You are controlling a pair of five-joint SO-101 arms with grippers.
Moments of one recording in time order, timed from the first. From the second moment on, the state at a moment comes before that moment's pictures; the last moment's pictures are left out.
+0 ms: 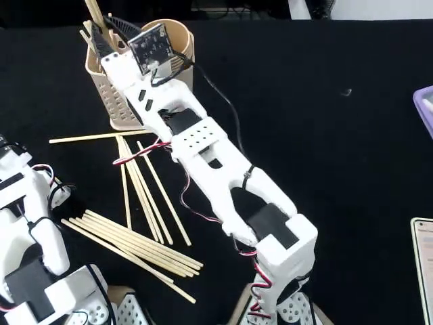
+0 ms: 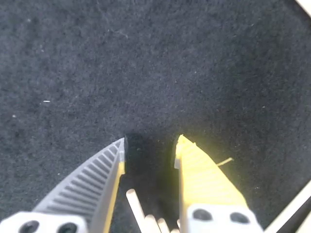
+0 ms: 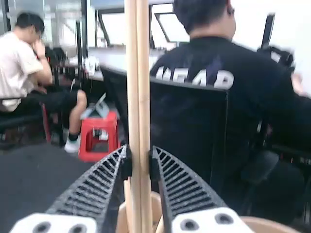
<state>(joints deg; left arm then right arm) -39.0 -15.5 50.6 44.6 9.5 -36.0 16.9 -1.3 -13.2 4.0</state>
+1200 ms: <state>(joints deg) -39.0 -15.5 50.6 44.6 9.5 -47.2 -25.6 49.1 42.8 4.0</state>
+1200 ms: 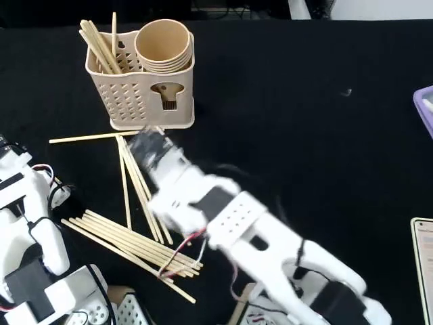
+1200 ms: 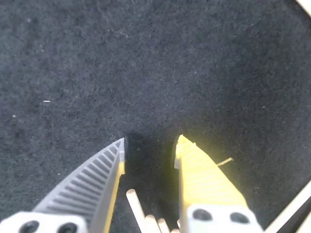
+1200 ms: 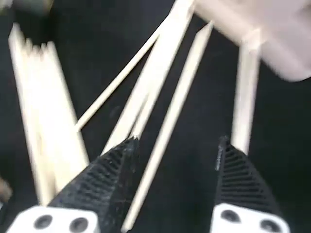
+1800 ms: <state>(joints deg) -39.0 -15.5 50.6 44.6 9.5 -65.5 -5.3 48.1 40.7 4.1</state>
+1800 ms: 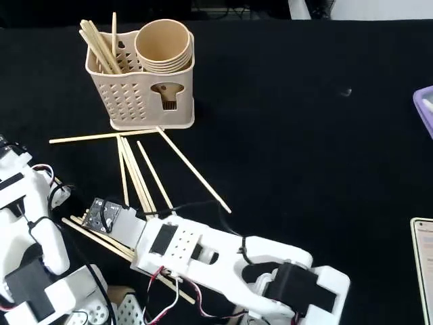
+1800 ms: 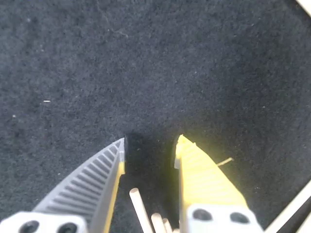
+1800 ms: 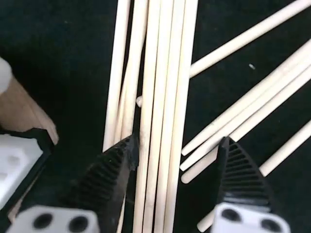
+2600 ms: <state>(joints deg) -39.0 -15.5 50.6 44.6 9.5 -62.4 -14.7 47.6 44.1 13.5</state>
